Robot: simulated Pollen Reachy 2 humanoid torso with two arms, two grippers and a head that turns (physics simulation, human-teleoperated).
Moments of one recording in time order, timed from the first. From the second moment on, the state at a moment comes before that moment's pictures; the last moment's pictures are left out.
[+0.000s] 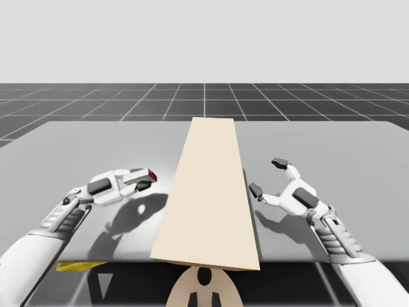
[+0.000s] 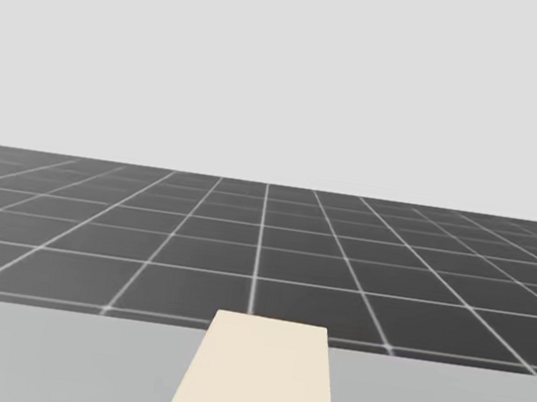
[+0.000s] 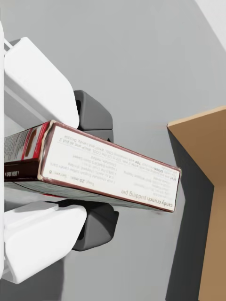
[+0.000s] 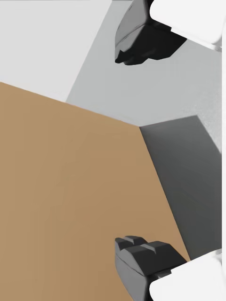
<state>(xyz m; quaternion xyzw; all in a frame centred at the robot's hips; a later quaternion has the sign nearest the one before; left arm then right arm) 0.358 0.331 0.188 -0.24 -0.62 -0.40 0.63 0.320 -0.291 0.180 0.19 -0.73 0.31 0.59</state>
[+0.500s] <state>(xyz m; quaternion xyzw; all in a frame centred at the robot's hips) 0.411 0.360 0.313 -0.16 -0.69 -0.35 0.61 0.320 -0.293 0.181 0.19 -0.73 0.31 0.58</state>
